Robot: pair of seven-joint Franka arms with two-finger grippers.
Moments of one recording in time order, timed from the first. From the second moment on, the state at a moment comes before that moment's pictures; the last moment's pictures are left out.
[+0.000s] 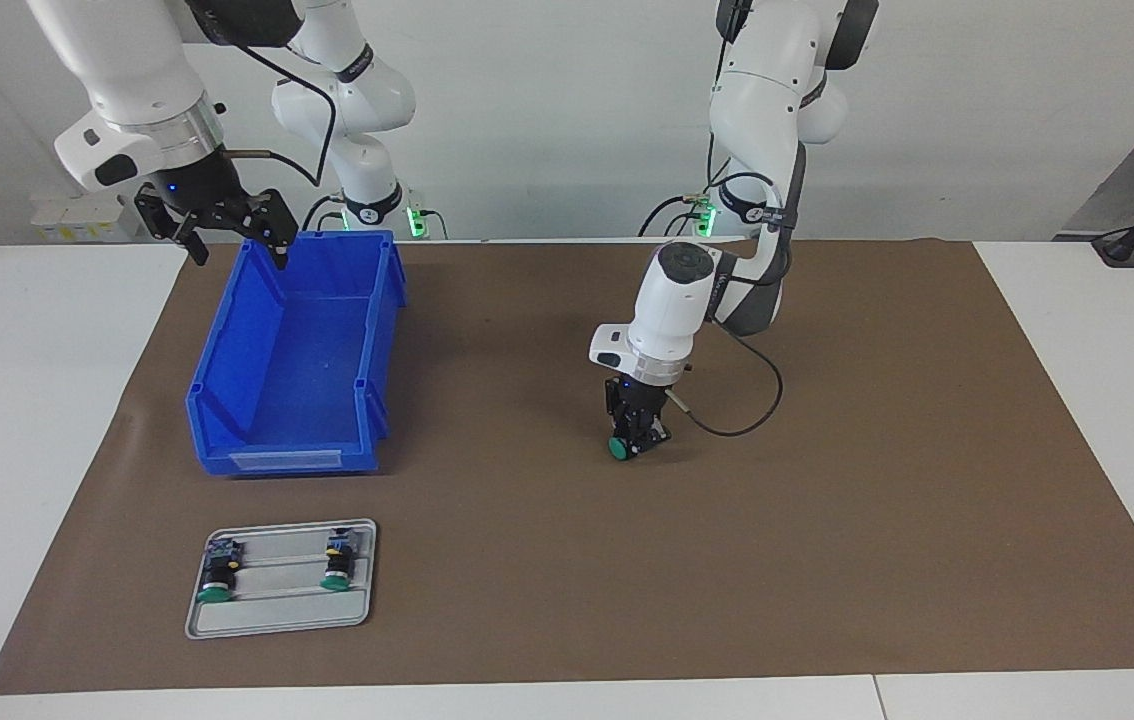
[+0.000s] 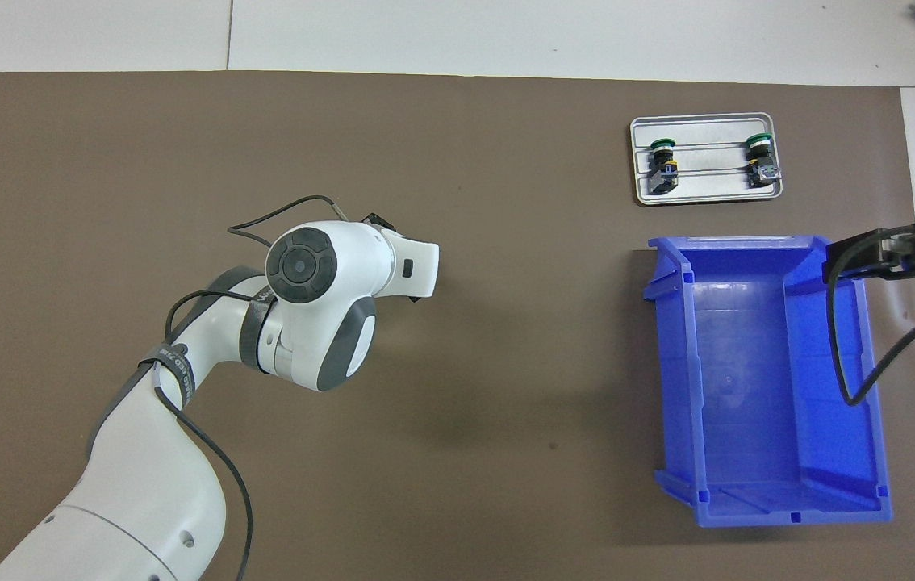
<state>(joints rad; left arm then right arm) -0.51 0.43 -0.04 -1.86 -0.22 2.64 0.61 0.10 -0.03 -0.08 -1.58 -0.03 1.53 0.10</state>
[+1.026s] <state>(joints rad) -0.31 0.32 -0.04 -1.64 -0.34 2.12 0.69 0.10 -0.03 -0.08 -1.58 -0.03 1.53 0.10</state>
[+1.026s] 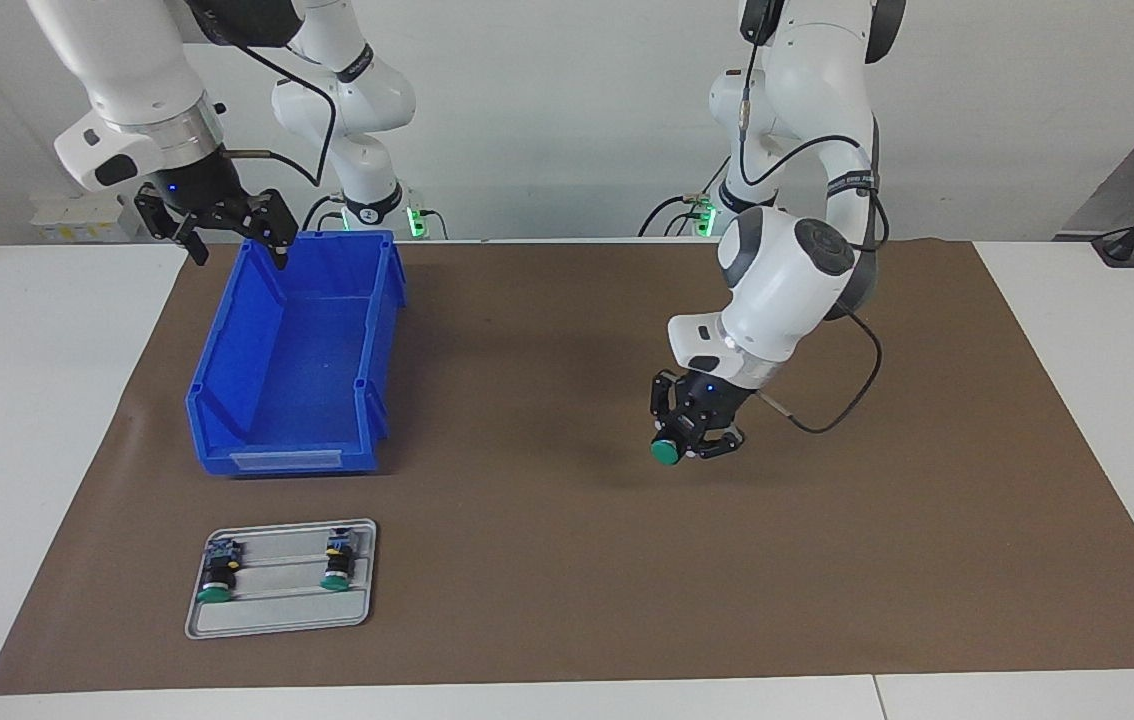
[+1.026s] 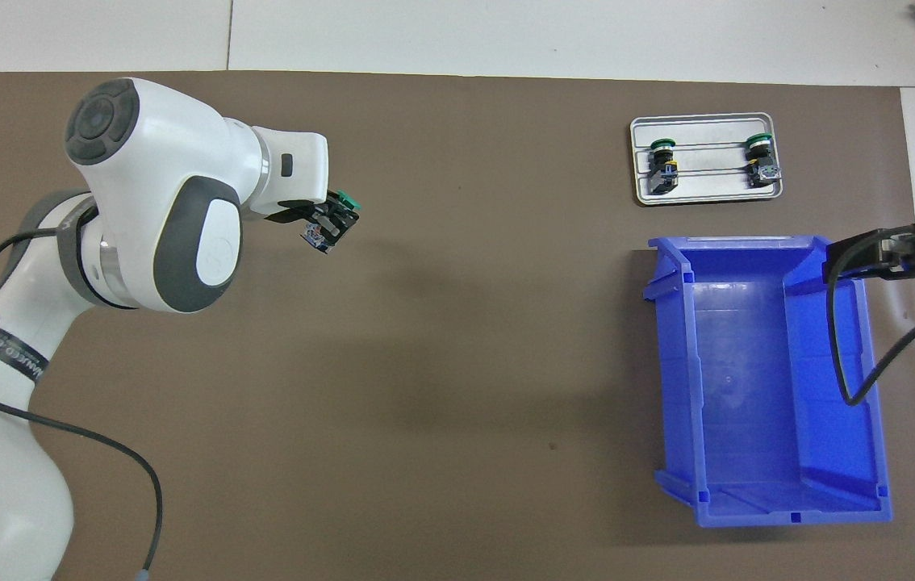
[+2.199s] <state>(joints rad) -0.06 0.04 -0.04 -2.22 -1.19 2.23 1.64 0.10 -0.03 -0.08 -1.58 -0.03 1.53 0.10</state>
